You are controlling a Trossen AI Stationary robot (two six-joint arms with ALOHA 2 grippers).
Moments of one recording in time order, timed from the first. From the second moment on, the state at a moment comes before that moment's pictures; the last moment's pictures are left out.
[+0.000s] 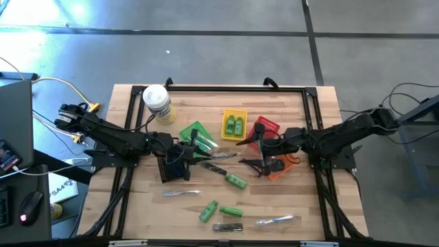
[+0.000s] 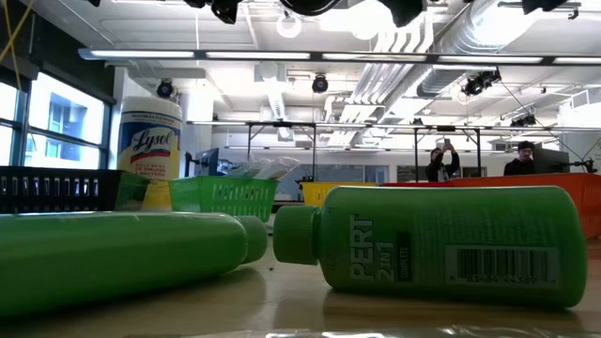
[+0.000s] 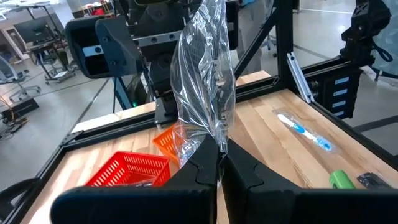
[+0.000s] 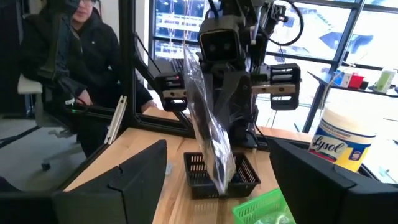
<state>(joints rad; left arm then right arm) -0.25 1.23 0.73 0.43 -0.15 0.22 0.19 1.21 0.67 0.52 0.04 -0.11</state>
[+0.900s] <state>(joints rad) -0.25 1.23 0.73 0.40 -0.14 0.22 0.18 1.32 0.77 0.49 -0.02 -0.10</state>
